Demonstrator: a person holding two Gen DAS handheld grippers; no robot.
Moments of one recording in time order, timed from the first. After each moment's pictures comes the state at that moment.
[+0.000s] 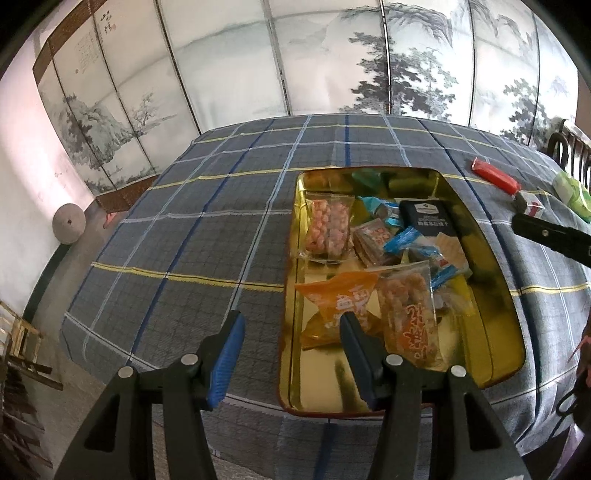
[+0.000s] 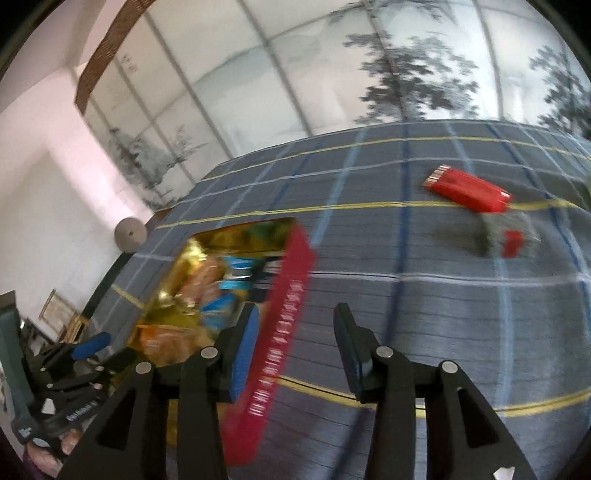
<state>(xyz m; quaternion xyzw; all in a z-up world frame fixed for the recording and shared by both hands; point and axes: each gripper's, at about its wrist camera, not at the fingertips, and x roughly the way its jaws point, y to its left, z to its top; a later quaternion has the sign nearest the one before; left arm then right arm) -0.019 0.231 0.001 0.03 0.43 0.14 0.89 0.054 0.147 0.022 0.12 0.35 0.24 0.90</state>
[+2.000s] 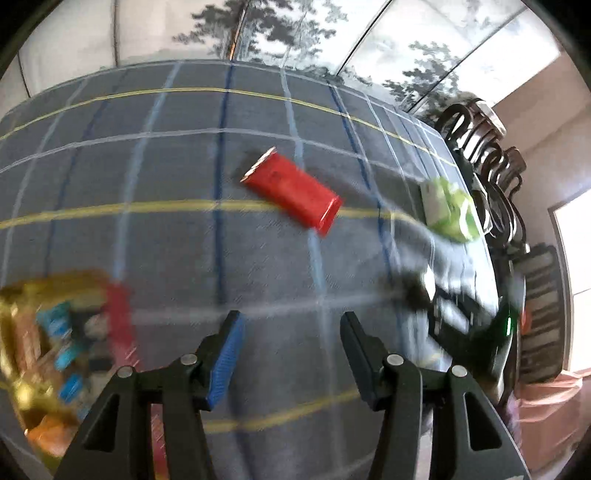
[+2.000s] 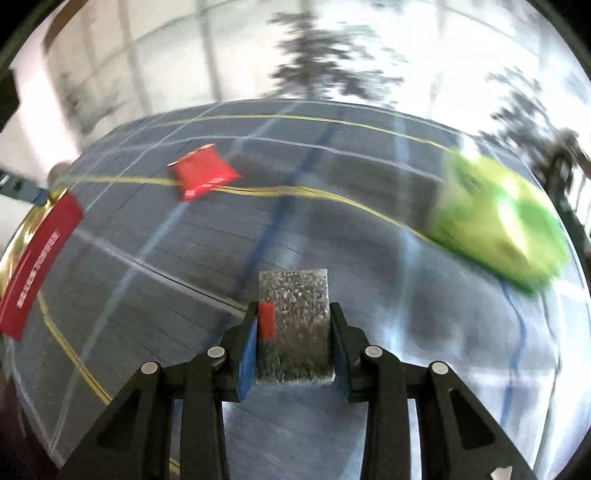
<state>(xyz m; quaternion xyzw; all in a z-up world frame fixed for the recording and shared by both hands) 0.228 0.031 0.031 -0.11 0.60 -0.14 0.78 0.120 -0.088 -0.026 -0.03 0.40 0.13 0.91</state>
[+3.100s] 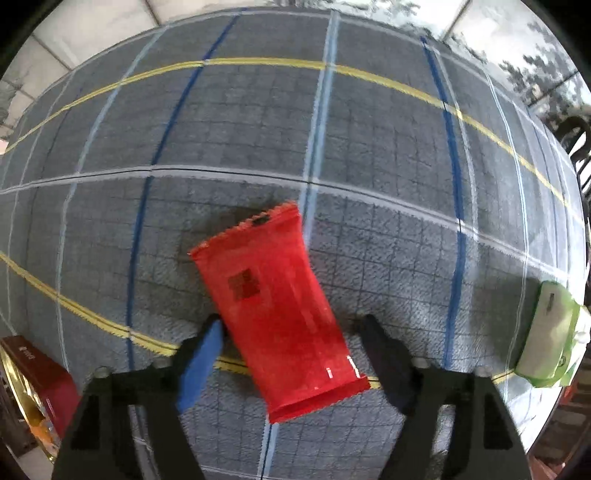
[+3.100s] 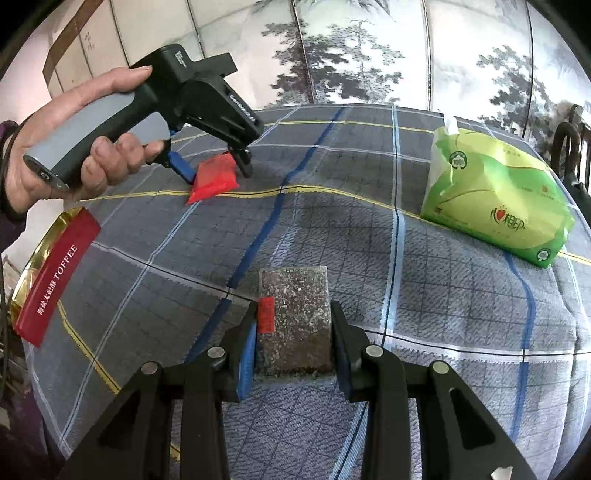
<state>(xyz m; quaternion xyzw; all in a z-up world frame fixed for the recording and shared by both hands) 0.391 -0.069 -0.060 -0.07 0.68 0.07 0.73 0.118 -0.110 -0.029 0.02 0.39 0.18 0.90</state>
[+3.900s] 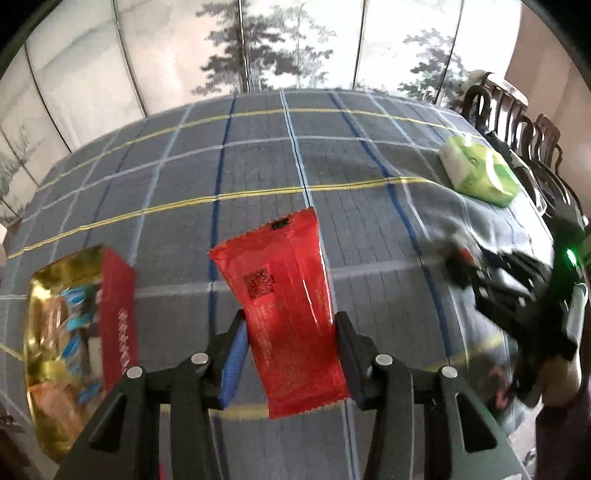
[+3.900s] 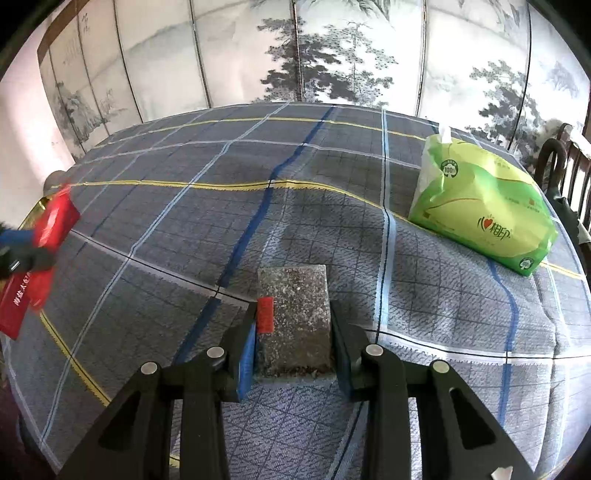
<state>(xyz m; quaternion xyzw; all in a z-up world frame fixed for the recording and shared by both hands) 0.108 -0.029 0.005 0.03 0.51 -0.04 0.86 0.118 -0.099 -0.029 -0.02 0.39 0.14 0.91</state>
